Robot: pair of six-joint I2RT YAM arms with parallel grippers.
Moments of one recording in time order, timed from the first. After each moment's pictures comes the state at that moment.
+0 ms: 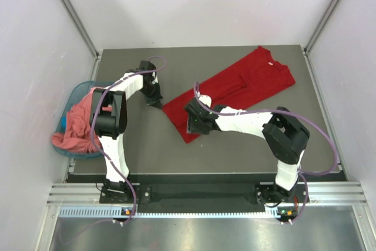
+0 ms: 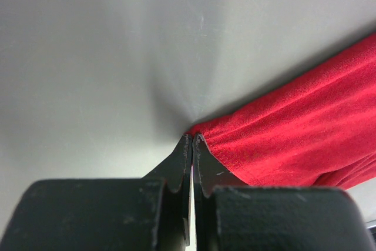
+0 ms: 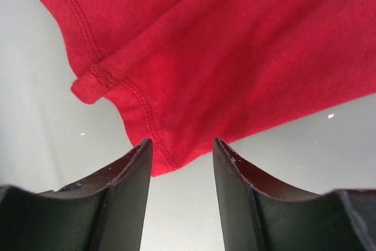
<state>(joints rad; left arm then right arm) -0.17 2.07 1.51 -0.72 0.22 -0.39 0.93 1.83 1.21 -0.42 0.19 0.89</state>
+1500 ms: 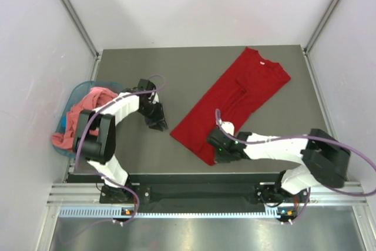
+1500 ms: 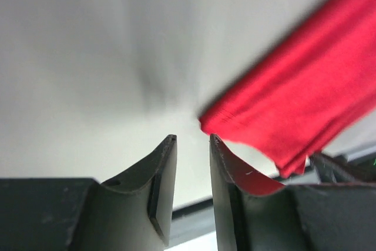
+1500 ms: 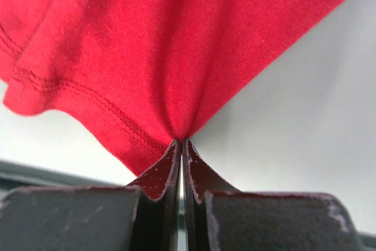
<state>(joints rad) -0.23 1.73 1.09 -0.69 0.33 -0.47 1.06 1.47 0.74 -0.46 0.22 0.99</state>
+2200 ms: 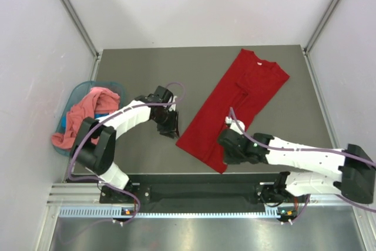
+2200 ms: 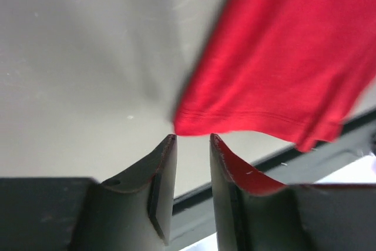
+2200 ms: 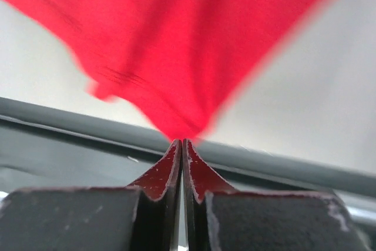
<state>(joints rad) -0.48 1.58 1.02 -0.67 0.32 -0.42 1.11 1.11 0.69 -0.73 0.24 1.02</state>
